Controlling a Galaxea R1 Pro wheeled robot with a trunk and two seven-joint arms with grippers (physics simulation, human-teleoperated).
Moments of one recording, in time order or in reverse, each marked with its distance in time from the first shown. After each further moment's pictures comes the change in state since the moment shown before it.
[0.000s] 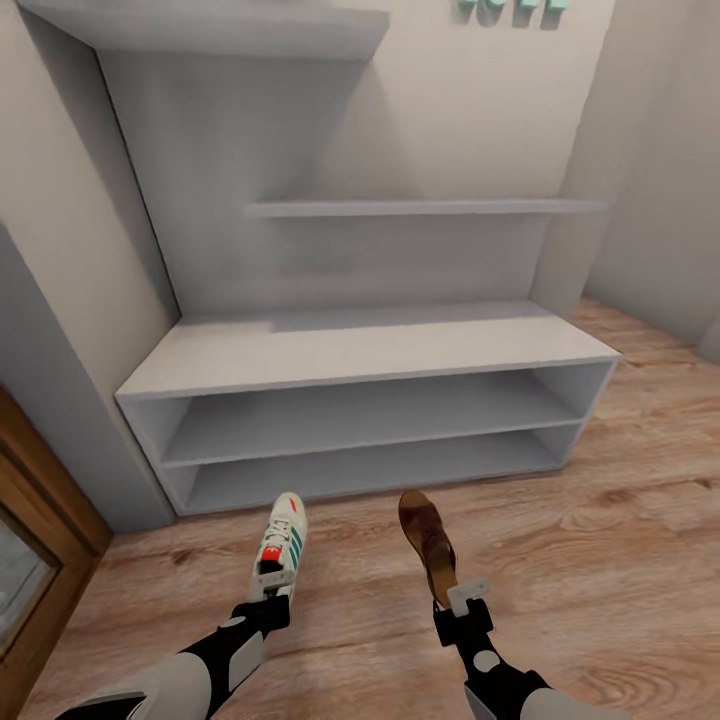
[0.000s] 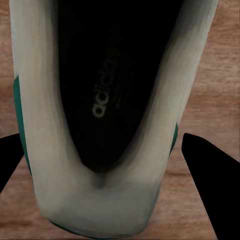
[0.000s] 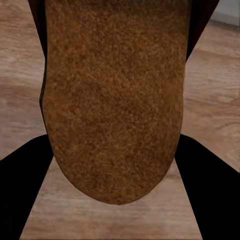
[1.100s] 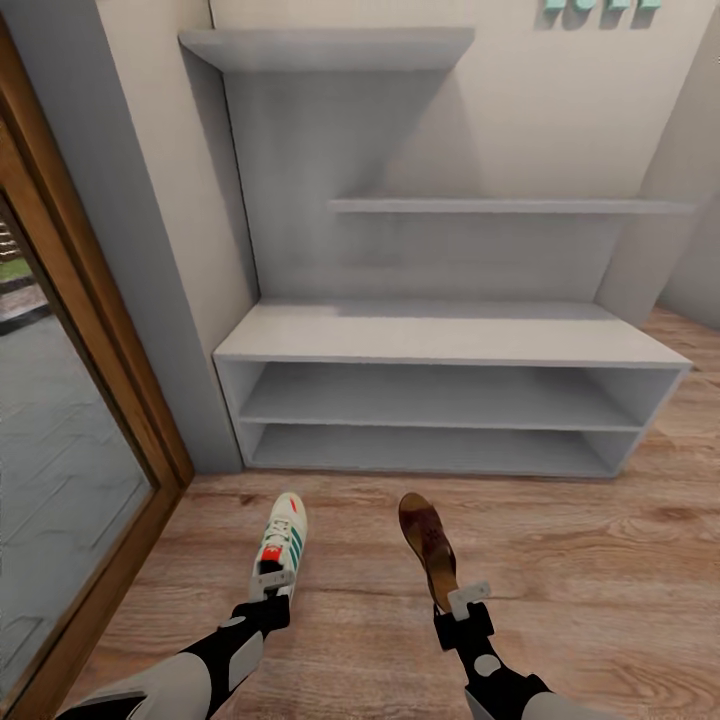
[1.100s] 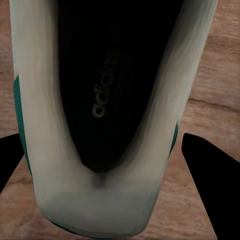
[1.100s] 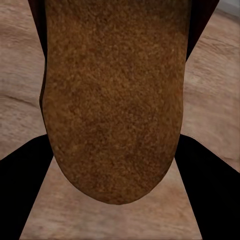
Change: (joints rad) left arm 0.000 0.000 0.000 0.000 0.000 0.002 0.000; right arm 0.008 0.000 -0.001 0.001 0.000 0.000 0.001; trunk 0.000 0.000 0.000
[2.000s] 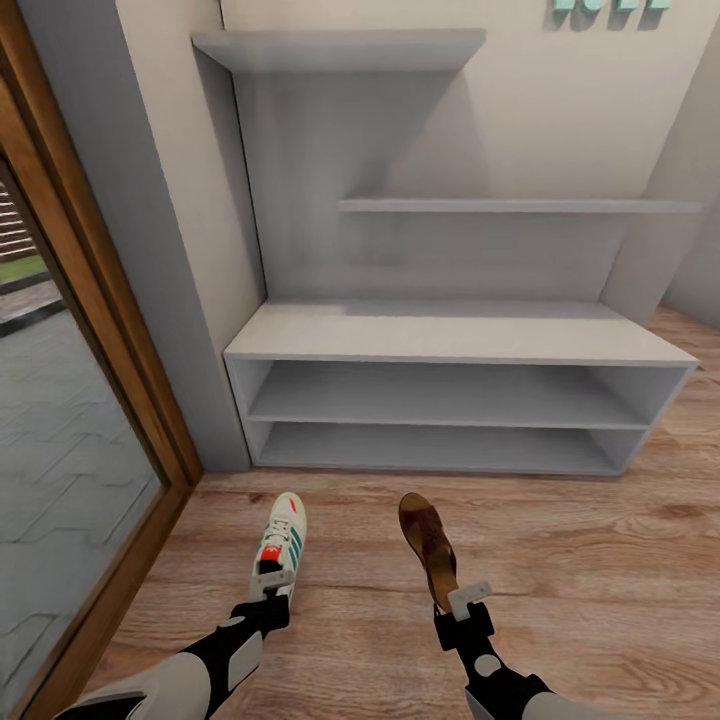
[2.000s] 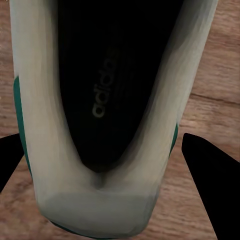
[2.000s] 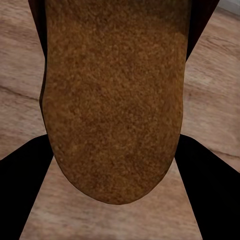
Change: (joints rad) left arm 0.000 0.002 0.000 0.000 -0.002 0.000 -0.001; right arm 0.000 -0.001 0.000 0.000 0.000 -0.001 0.000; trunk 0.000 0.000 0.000
